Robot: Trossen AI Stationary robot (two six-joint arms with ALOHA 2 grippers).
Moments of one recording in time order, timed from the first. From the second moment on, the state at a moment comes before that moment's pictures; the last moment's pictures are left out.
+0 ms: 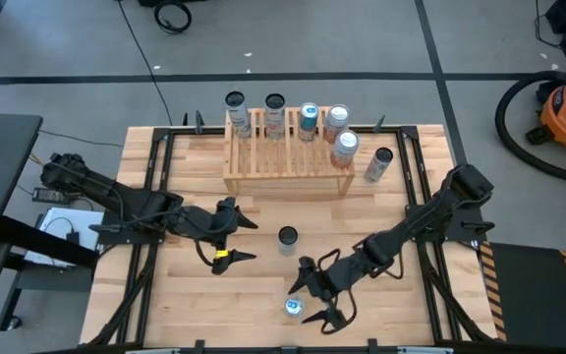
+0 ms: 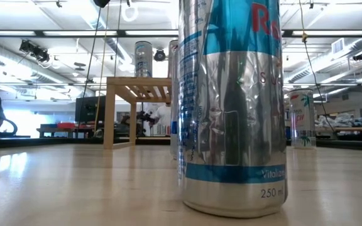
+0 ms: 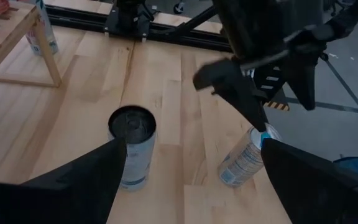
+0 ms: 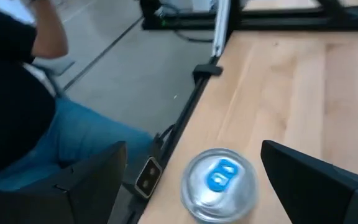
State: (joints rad) left arm -0.38 1.20 1.02 -0.29 -0.24 -0.35; right arm 0.54 1.70 1.09 0.17 -0.01 0.24
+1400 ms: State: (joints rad) left arm -0.38 1.20 1.02 -0.30 -0.24 -0.35; right arm 0.51 1.77 1.19 -0.10 0.02 0.18
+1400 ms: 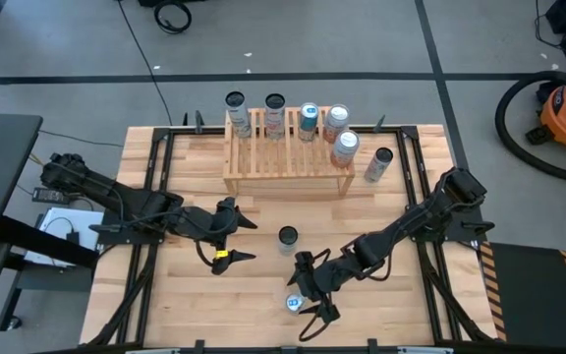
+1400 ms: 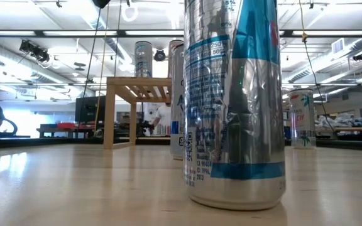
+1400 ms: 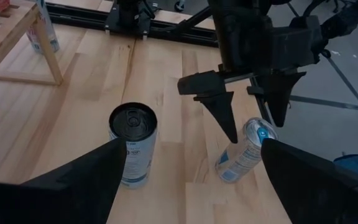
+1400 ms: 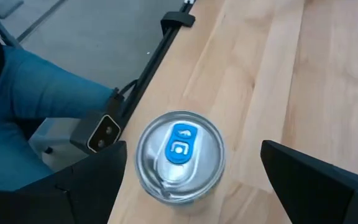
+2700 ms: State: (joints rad) left arm -0.38 1.20 1.02 -0.30 -0.25 -0.34; right arm 0.55 1.81 1.19 -0.07 0.15 0.31
